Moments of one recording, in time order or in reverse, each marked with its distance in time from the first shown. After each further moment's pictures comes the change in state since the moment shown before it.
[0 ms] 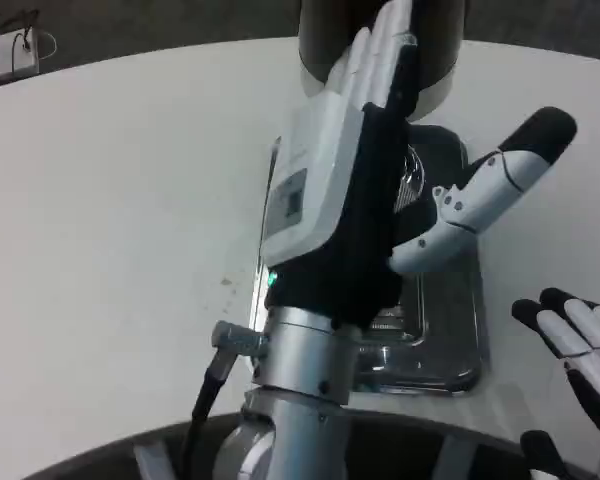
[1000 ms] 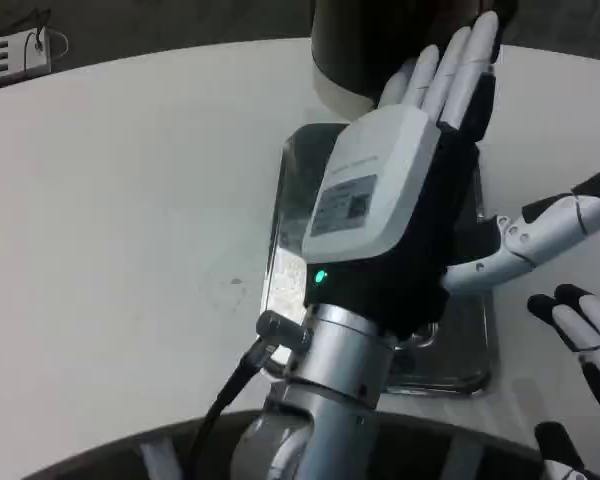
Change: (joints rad) left arm -0.051 0.025 -0.052 0.036 0.140 0.039 -0.121; right arm -0.025 -0.022 -0.017 0.045 0.038 -0.002 0.000
